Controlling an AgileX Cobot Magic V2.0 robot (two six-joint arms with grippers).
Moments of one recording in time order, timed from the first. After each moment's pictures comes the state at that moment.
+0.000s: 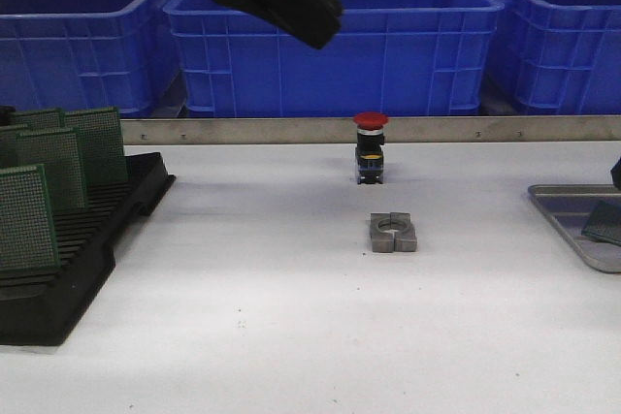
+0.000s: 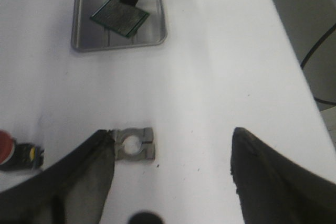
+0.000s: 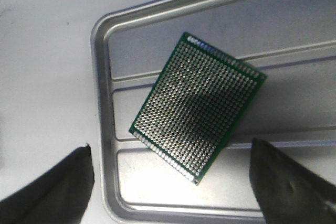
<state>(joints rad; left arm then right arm) -0.38 1.92 -1.70 -0.89 1.22 1.52 -0.33 1.71 -0.91 0.91 0.56 -0.77</state>
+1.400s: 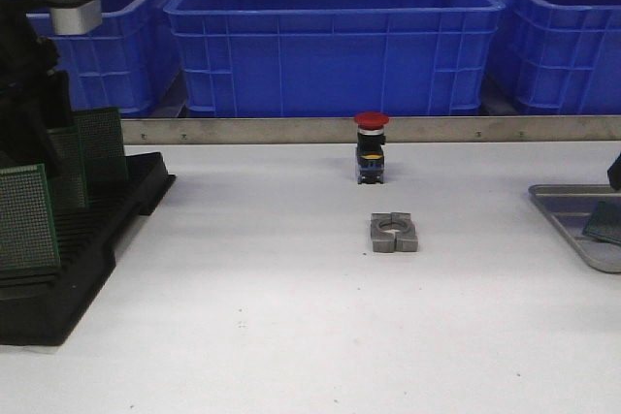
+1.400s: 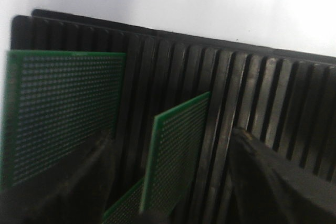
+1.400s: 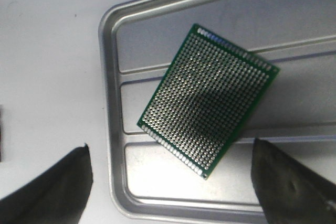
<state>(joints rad) -0.03 2.03 -1.63 -0.36 1.17 1.51 -0.33 1.71 -0.91 0.91 0.59 -0.76</state>
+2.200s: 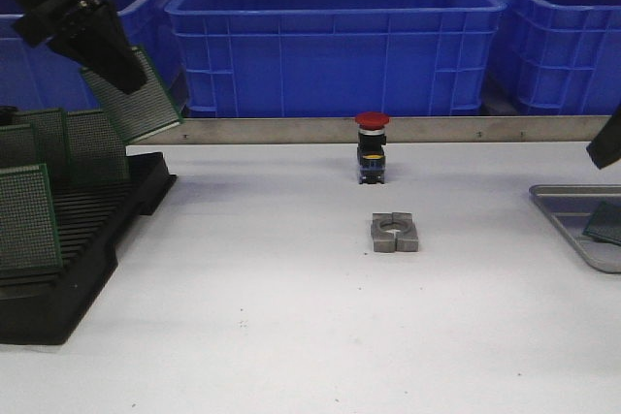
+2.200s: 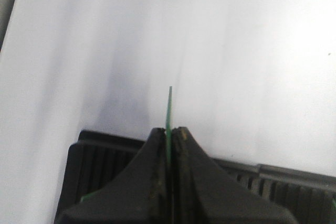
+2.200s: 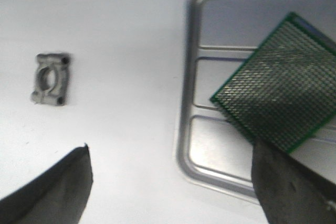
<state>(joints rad) -0.11 1.98 -1.73 -0.60 1.22 1.50 -0.32 1.69 -0.97 0.90 0.84 -0.90</state>
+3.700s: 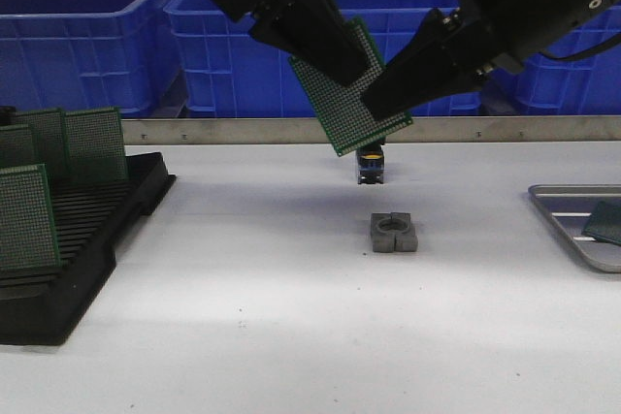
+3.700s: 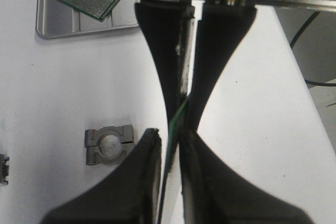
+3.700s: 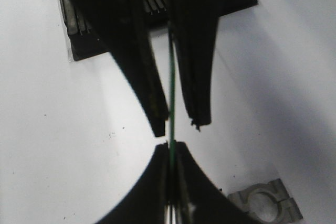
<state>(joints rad) -0.47 1.98 -1.73 -0.84 1.22 1.50 0.22 1.59 -0.99 1.19 0.77 -1.66</state>
